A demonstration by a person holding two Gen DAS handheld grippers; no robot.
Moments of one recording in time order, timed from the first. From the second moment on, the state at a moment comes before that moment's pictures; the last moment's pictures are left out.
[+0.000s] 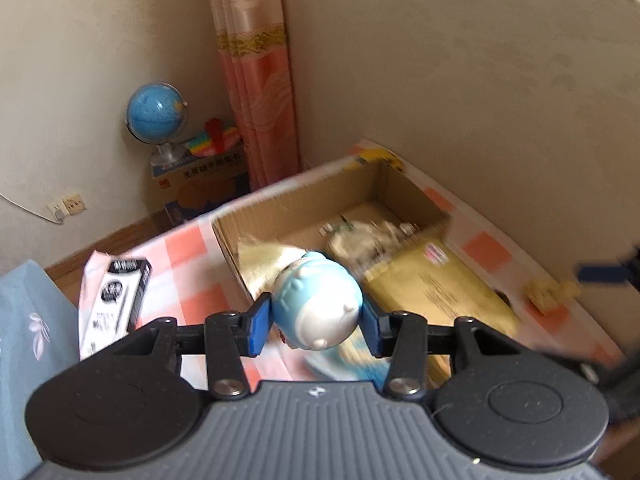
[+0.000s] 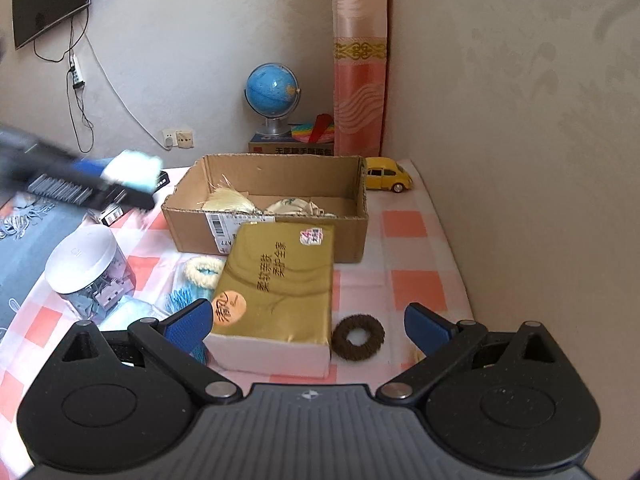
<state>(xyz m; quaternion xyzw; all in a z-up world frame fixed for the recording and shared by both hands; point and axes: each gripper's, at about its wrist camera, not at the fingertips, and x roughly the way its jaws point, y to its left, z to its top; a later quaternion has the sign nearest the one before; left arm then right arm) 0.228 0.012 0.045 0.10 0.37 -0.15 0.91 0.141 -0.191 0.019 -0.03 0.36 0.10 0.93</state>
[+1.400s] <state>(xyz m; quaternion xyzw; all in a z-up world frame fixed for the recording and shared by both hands) 0.096 0.013 0.032 0.08 0.32 -0.12 0.94 0.089 -0.210 0.006 -0.04 0.37 0.09 0.92</state>
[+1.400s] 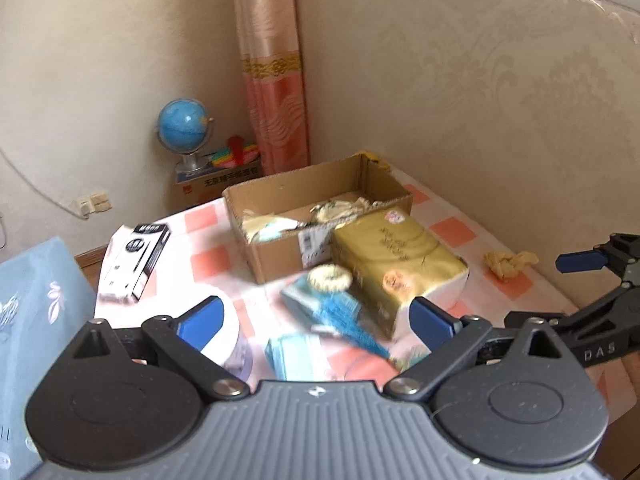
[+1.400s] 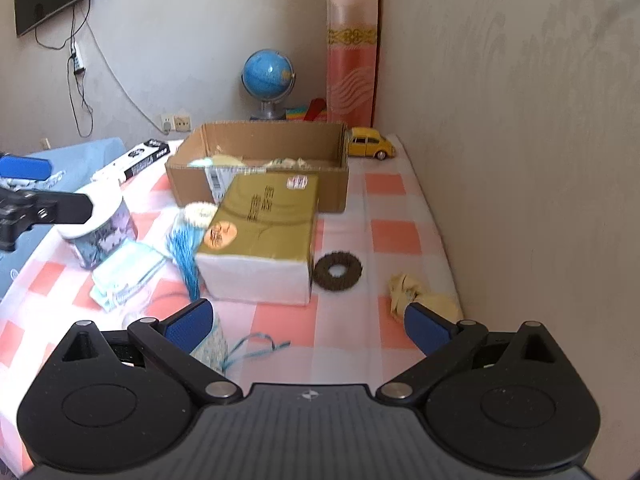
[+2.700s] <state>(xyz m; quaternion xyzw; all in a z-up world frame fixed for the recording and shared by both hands) 0.073 -0.003 -0.045 0.09 0.37 -0.14 0.91 0.110 -0.212 -0.070 -0.06 0.45 0.07 0.89</state>
